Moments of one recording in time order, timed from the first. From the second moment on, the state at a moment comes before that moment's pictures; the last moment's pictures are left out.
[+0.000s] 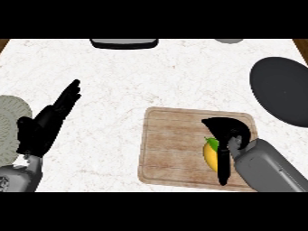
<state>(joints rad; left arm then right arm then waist) -0.15 0.39 -0.20 -1.59 0.13 0.05 0.17 -0.46 -0.38 0.57 -1.46 0.25 0.66 1.01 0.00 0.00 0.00</state>
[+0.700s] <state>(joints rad) -0.15 0.34 -0.16 -1.59 0.08 0.02 0.19 -0.42 -0.34 0.53 -1.46 0.36 0.74 0.90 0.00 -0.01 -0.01</state>
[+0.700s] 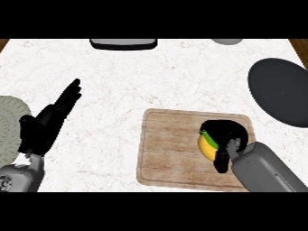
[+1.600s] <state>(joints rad) -0.12 0.32 -0.12 -1.60 0.05 -0.01 0.19 -0.43 -0.22 0.47 -1.79 0.86 0.34 0.99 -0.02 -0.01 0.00</state>
